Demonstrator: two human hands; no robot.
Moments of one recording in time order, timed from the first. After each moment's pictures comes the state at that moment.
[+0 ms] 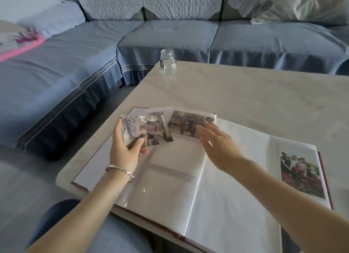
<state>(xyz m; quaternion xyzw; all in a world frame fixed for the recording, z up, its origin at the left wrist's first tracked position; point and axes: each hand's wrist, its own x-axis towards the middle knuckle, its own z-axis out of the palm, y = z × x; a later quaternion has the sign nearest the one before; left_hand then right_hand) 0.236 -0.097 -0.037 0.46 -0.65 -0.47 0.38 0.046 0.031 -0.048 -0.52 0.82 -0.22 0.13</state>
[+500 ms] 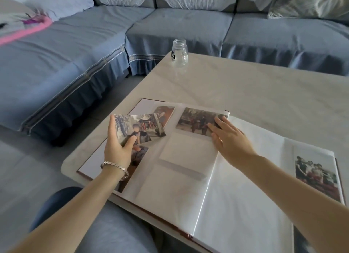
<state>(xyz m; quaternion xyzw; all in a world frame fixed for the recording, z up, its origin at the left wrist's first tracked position) 0.265 -0.123 -0.063 0.46 -0.68 -0.42 0.39 0.034 0.015 -0.062 -0.54 0.83 -0.13 0.08</state>
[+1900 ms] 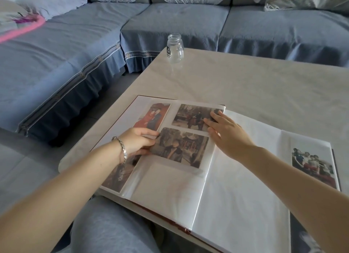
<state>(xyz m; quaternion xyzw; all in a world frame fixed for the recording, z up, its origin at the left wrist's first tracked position) 0.236 -0.134 -0.041 0.48 -0.64 -0.59 0.05 0.027 0.015 -0.062 -0.54 0.82 -0.14 0.12</state>
